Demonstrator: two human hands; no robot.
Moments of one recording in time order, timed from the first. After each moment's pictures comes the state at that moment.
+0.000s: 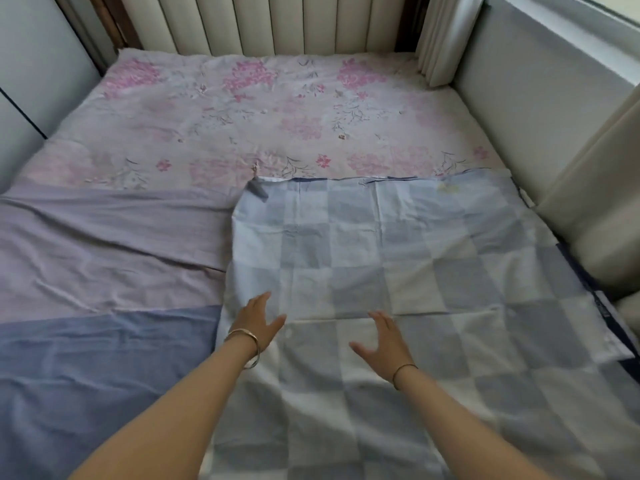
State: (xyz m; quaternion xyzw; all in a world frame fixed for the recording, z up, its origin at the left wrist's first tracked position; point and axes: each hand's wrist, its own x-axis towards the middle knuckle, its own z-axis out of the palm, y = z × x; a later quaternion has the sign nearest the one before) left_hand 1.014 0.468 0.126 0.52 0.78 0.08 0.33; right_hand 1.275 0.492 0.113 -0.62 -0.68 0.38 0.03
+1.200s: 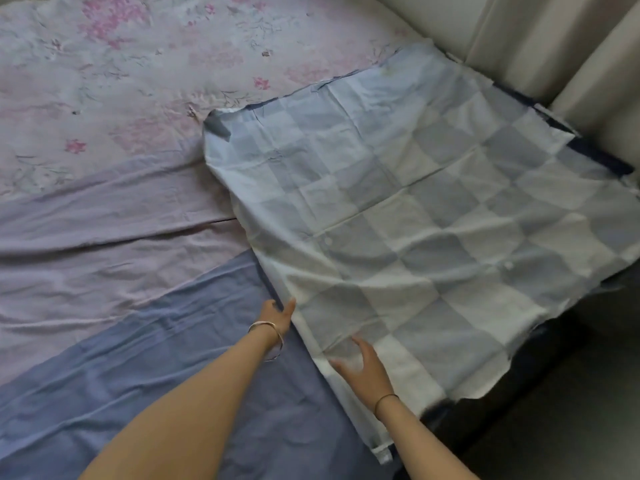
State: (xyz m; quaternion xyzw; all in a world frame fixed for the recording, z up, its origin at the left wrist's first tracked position) left_hand 0.866 0.350 0.047 0.45 0.72 0.04 0.53; right_hand 1.020 0.213 0.028 -0.75 -0.35 0.52 0.21
